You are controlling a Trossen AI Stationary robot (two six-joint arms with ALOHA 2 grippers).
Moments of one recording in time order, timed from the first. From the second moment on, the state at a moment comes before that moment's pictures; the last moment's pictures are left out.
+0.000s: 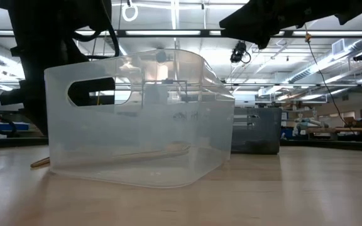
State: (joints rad) left arm -0.40 1.70 0.92 -0.69 -0.31 -1.51; right arm 0.18 1.18 0.59 0.44 0.39 0.03
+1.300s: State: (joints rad) left arm -0.40 1.59 0.92 -0.66 -0.34 -1.29; right arm 0.18 1.18 0.59 0.45 0.39 0.03
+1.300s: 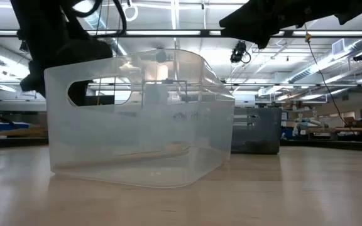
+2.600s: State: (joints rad) left arm -0.35 1.40 0.92 -0.65 -0.34 -1.11; right arm 0.18 1.18 0.59 0.44 0.39 0.05
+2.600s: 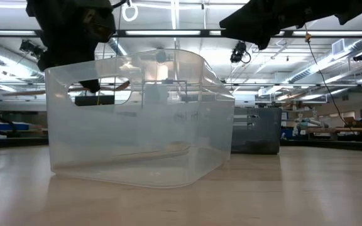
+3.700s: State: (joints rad) left arm -0.36 1.31 0.92 -0.46 -0.28 -1.03; right arm 0.18 1.18 0.59 0.43 0.39 0.05
